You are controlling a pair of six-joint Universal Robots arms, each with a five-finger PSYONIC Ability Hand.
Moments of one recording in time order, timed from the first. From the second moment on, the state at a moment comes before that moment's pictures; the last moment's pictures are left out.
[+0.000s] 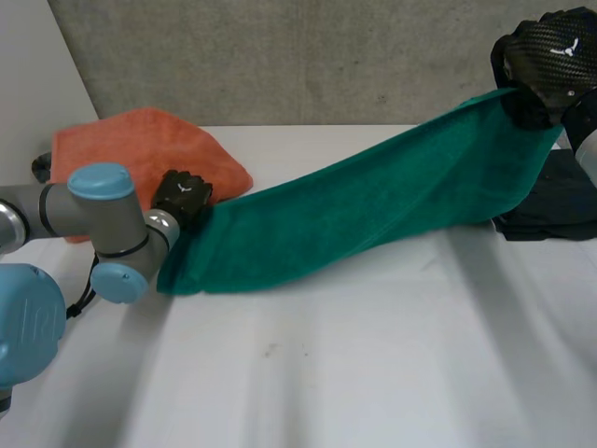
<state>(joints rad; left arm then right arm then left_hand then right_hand) 4.43 -2.58 -0.92 3.30 -1.44 3.70 1.70 -1.47 1.52 -0.32 1.17 2.75 1.12 1.12 1.10 1.12 0.94 1.13 1.17 1.19 1.20 0.99</state>
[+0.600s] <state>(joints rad) 4.43 -2.29 -1.24 3.45 -1.49 3.69 1.66 -0.76 1.04 -0.20 1.36 2.67 0.66 0.65 0.65 0.64 0.46 1.10 1.07 1.07 1.08 0.91</state>
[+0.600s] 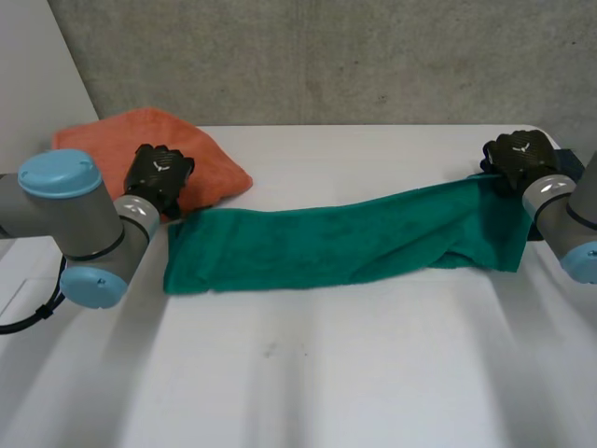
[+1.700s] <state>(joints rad) 4.41 -1.88 -1.77 3.47 -1.49 3.68 1.36 -1.18 1.62 -0.18 1.36 2.46 0.58 0.57 0.58 0.57 0.40 1.12 1.18 1.18 1.20 0.98</state>
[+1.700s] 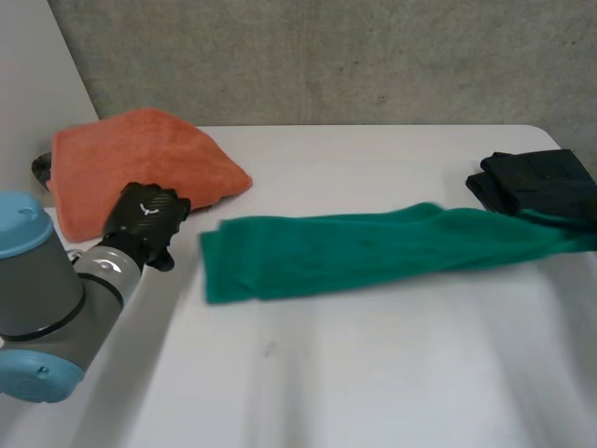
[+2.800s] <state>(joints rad) 4.09 -1.99 -1.46 3.48 -1.53 3.58 1.88 -1.16 1.72 -0.17 1.35 2.66 0.57 0.56 0.56 0.55 0.37 0.35 0.33 0.33 0.33 0.16</state>
